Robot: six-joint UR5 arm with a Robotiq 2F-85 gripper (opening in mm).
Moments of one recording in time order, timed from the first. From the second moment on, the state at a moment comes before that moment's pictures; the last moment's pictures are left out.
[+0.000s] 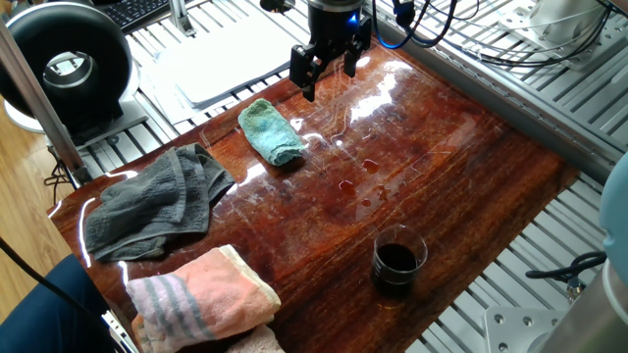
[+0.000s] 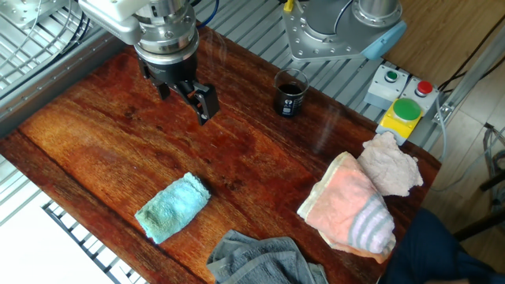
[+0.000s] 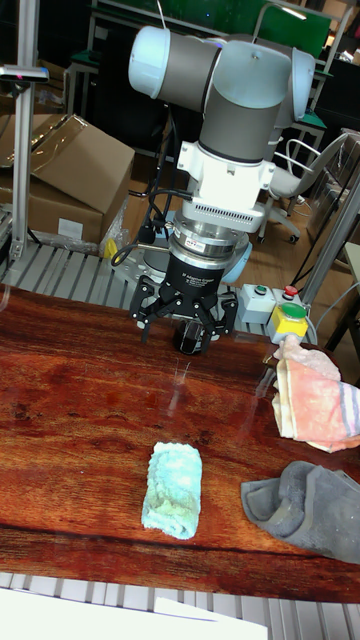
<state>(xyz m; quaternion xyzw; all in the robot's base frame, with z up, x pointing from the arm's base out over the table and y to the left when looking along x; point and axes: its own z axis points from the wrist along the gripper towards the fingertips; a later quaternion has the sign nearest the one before) 0.544 0.002 0.190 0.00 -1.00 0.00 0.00</state>
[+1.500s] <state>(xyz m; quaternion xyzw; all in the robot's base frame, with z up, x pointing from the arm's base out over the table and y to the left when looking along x) 0.630 0.037 0.124 0.13 -0.99 -0.02 0.02</state>
